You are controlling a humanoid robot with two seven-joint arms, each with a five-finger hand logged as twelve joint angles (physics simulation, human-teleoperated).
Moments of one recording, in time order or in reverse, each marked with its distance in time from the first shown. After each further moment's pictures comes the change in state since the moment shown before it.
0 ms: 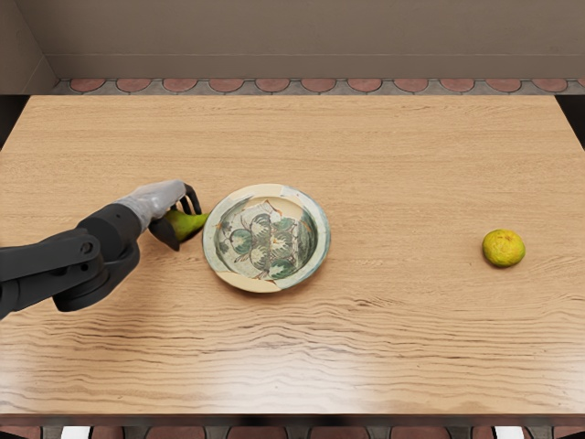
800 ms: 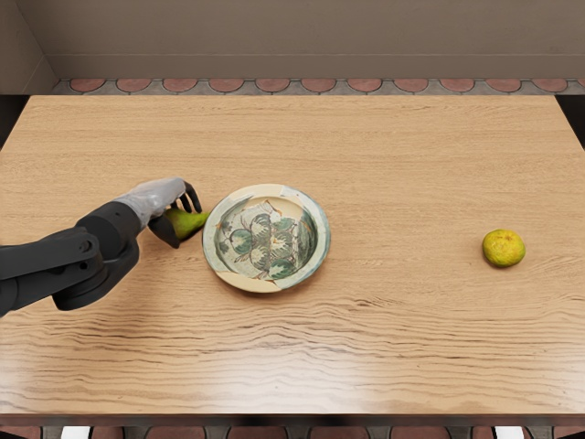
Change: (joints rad) left arm -0.005 0.003 0.000 -0.003 0.000 0.007 -0.002; right arm 0.000 0.000 0.000 0.000 0.000 0.000 0.000
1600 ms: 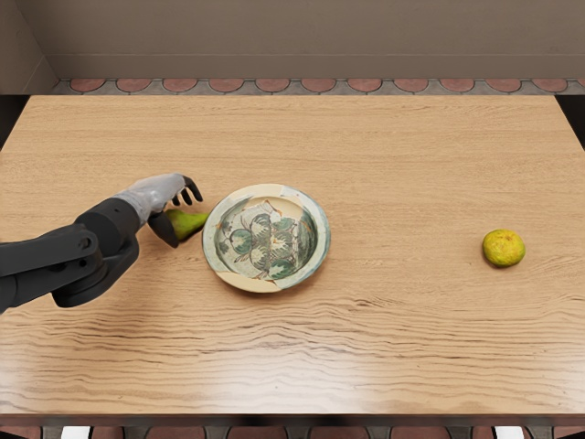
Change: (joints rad) left arm -0.010 0.003 0.001 -0.003 -0.004 0.007 0.000; right arm 0.000 0.000 0.000 0.000 0.000 0.000 0.000
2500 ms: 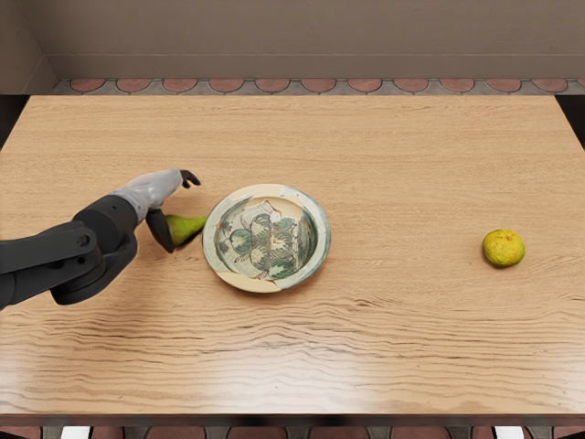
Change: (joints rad) left arm -0.007 0.003 -0.001 0.005 -0.001 0.007 0.000; right arm 0.000 0.000 0.000 0.000 0.000 0.000 0.000
